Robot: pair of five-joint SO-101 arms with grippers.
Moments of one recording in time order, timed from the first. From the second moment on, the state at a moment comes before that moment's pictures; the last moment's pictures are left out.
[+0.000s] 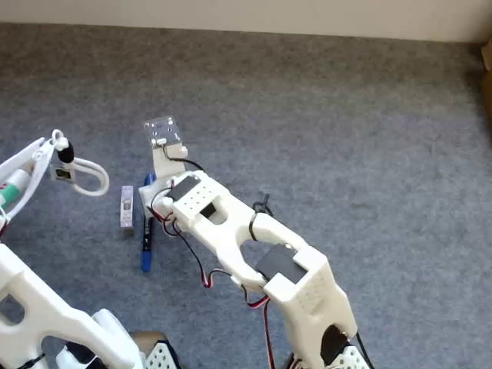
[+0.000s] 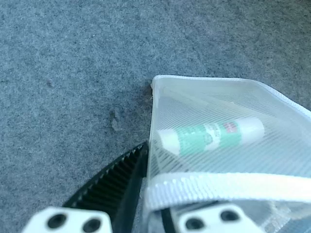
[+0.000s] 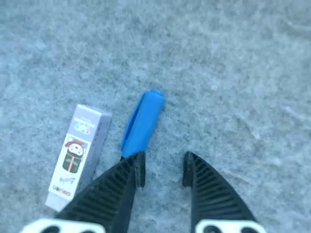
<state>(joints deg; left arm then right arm) -57.0 -41.3 30.2 69.3 14.7 -48.3 28.9 1.3 34.6 -21.8</state>
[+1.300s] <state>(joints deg) -56.7 -41.3 30.2 69.3 14.7 -51.1 33.8 -6.5 43.4 -22.0</state>
